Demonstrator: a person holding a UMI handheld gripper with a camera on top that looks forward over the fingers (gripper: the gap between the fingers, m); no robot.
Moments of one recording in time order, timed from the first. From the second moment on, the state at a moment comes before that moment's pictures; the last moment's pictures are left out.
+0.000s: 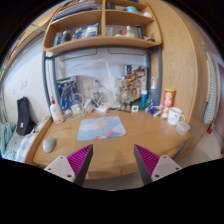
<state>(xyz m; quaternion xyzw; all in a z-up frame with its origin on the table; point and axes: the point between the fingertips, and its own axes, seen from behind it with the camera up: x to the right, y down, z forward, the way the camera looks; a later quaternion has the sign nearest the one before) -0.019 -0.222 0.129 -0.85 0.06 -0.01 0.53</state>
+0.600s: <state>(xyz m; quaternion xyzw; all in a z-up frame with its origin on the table) -0.328 -0.148 -0.004 -0.88 -0.10 0.08 0.46</state>
